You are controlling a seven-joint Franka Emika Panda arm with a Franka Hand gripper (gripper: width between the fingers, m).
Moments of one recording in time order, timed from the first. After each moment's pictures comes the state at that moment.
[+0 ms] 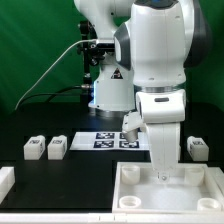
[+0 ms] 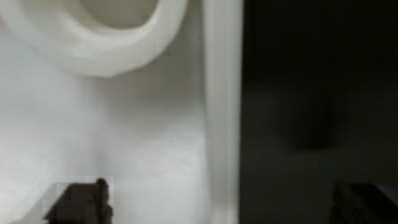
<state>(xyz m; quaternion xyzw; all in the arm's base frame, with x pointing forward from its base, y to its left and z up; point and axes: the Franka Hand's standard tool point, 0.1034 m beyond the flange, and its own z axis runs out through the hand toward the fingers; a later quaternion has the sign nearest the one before) 0.493 0.070 0.014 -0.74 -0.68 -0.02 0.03</state>
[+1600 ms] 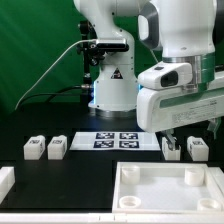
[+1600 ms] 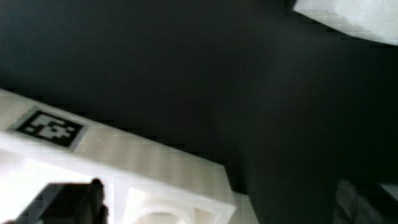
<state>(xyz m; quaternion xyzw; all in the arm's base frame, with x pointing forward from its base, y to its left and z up) 0.474 0.123 0.056 -0.95 -0.30 -0.03 0.04</state>
